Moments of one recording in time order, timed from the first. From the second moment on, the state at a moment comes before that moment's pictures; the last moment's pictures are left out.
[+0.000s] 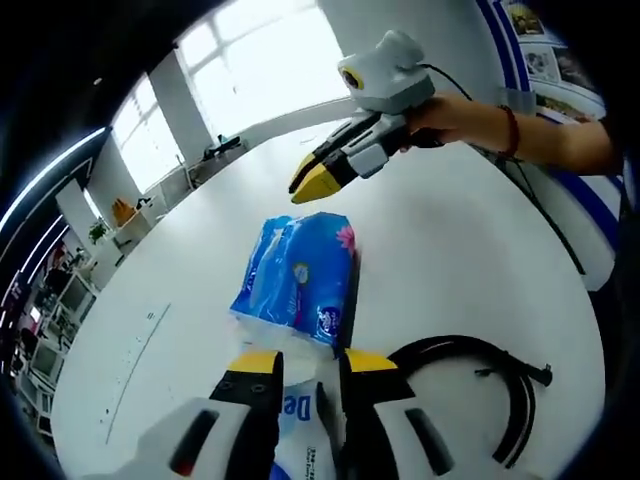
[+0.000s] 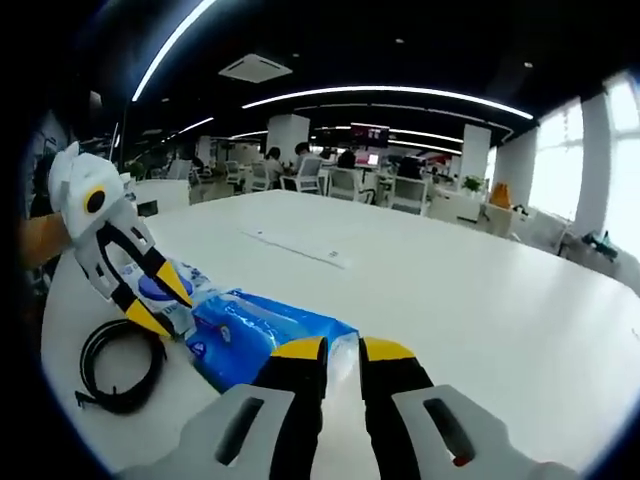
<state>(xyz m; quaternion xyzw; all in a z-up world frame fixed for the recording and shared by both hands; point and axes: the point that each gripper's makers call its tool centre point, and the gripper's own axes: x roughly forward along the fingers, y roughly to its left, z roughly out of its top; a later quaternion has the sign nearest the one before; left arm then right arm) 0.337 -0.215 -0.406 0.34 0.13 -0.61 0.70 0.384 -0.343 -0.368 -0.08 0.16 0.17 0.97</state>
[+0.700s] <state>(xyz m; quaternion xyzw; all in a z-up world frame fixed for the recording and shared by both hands) 0.323 -0.203 -0.394 0.30 0.12 -0.62 0.72 0.363 -0.311 -0.369 -0.08 0.14 0.21 0.96</state>
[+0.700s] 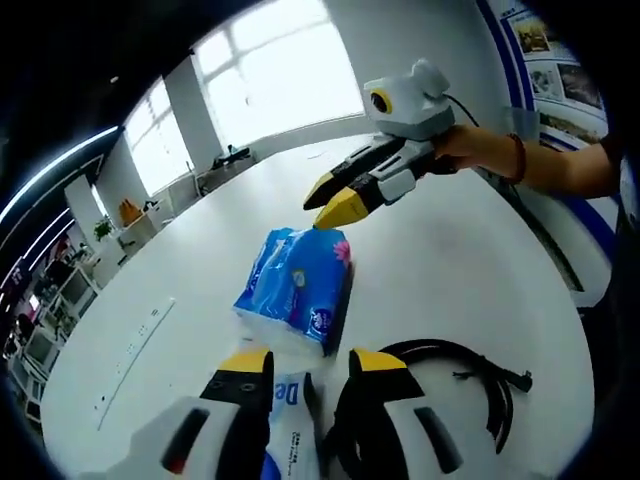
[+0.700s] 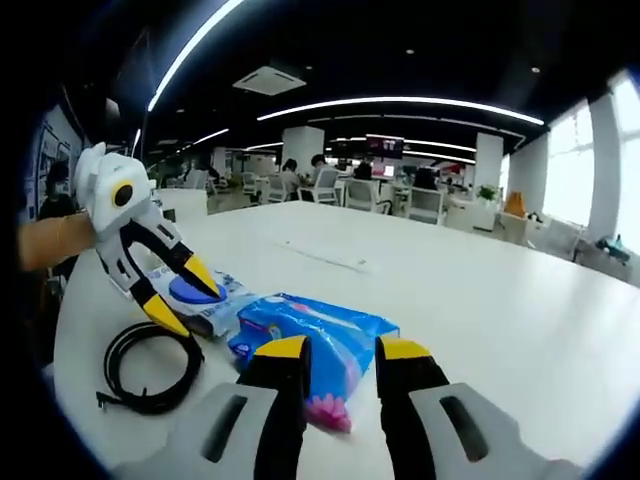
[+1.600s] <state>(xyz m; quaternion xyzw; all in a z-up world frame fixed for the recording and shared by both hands) 0.310 -0.194 -0.387 0.25 0.09 -0.62 0.74 0.352 -0.292 -0.364 -0.09 0.10 0.21 0.97</state>
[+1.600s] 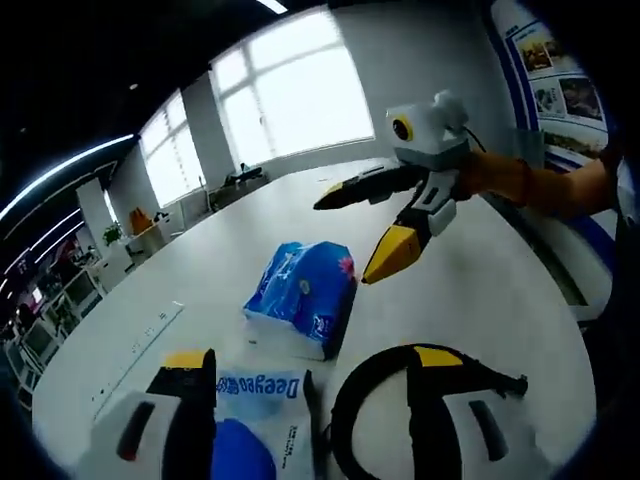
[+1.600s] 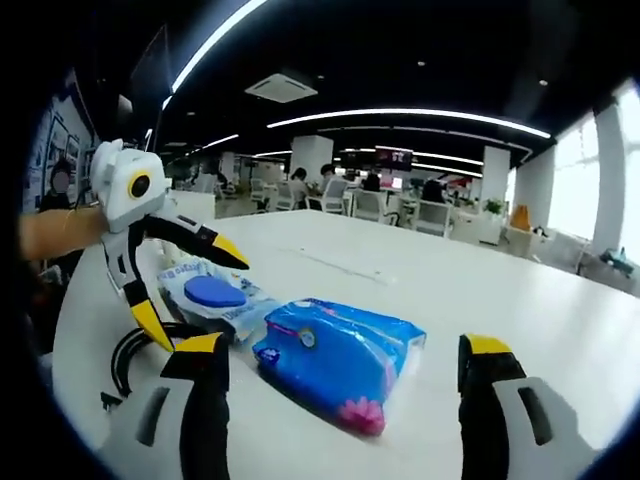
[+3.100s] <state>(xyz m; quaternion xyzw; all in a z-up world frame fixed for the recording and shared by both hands) 0.299 -0.149 -0.385 0.17 0.12 -0.59 0.78 0.313 -0.261 -0.396 -0.08 0.18 0.24 0.95</state>
